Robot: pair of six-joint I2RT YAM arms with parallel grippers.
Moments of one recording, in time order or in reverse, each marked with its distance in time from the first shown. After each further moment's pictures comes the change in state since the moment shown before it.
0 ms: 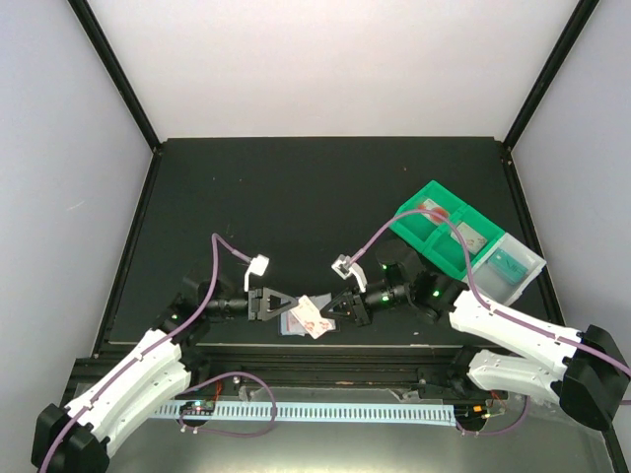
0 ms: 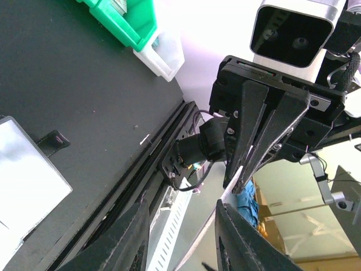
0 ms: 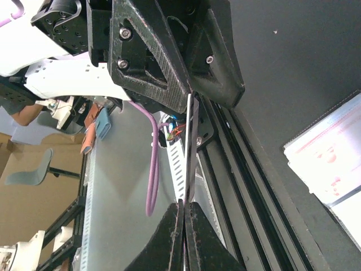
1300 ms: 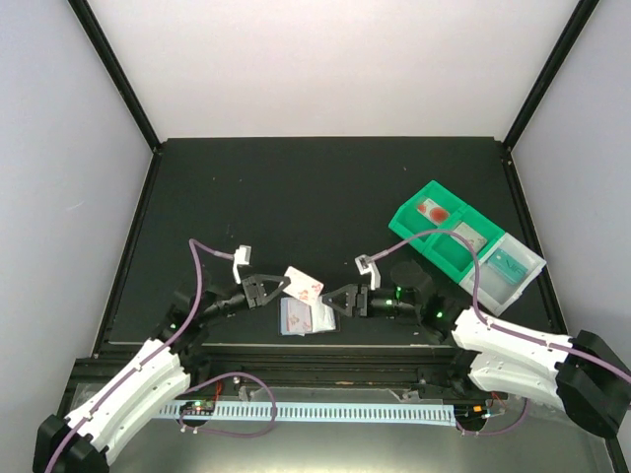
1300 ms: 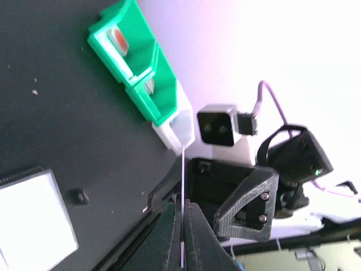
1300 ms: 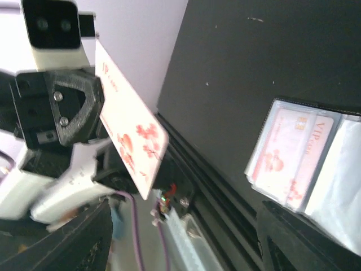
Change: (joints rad) left arm 0.000 -0.090 -0.080 0.171 -0.259 -0.272; right arm -0.001 -0.061 -0.265 0.393 0.278 0.500
